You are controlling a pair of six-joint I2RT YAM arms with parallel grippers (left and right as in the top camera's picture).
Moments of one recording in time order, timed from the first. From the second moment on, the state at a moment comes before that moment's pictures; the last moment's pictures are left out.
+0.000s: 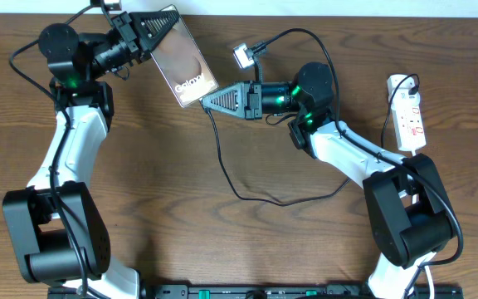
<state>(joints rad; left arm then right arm) 0.12 1.75 1.24 0.76 1.15 -1.35 0.46 1.92 1.17 0.99 -1.19 1.24</state>
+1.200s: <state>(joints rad) 0.17 1.75 1.24 0.75 1.23 -1.35 0.46 1.92 1.17 0.99 -1.15 1.22</state>
